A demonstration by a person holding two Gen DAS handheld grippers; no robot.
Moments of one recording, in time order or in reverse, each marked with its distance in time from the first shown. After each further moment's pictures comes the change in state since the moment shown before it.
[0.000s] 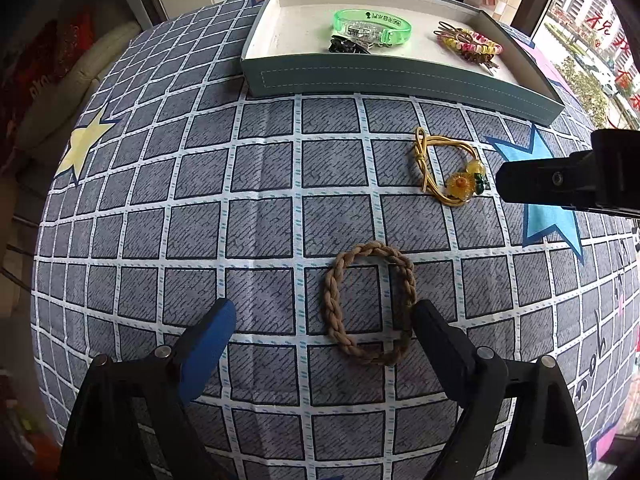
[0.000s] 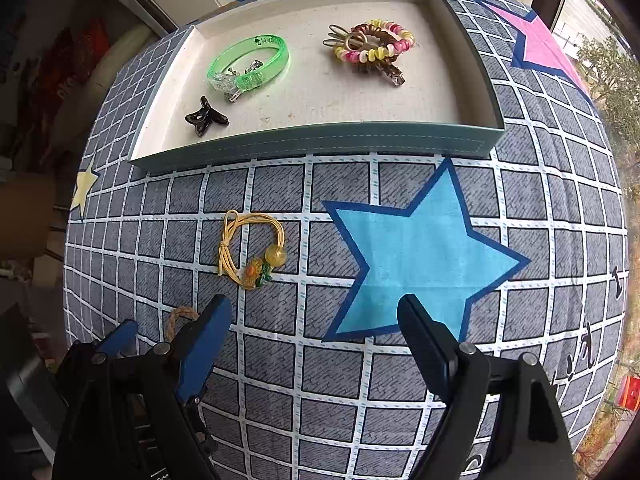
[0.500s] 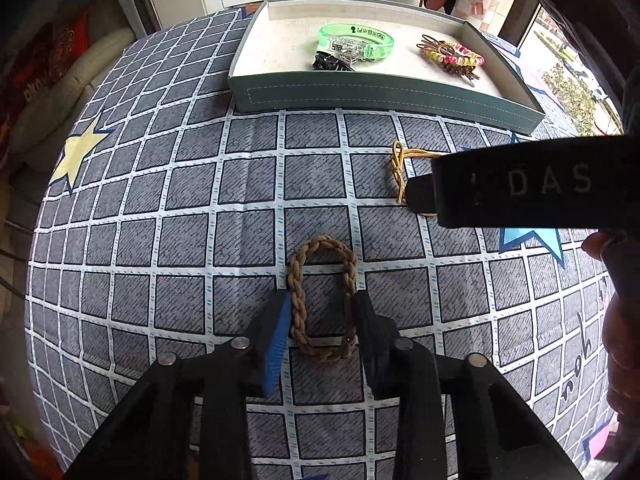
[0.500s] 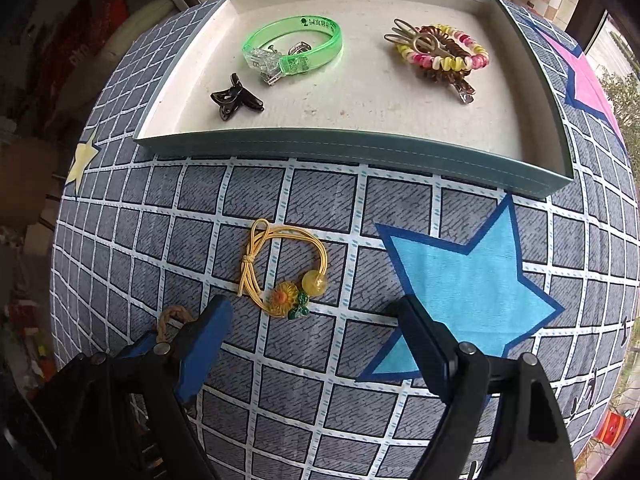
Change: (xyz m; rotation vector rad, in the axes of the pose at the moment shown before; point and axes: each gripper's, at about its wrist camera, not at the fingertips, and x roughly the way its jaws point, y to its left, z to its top) left arm -0.013 -0.017 0.002 0.003 -0.040 -0.049; right arm 0.028 0.033 0.011 -0.114 0.019 -0.026
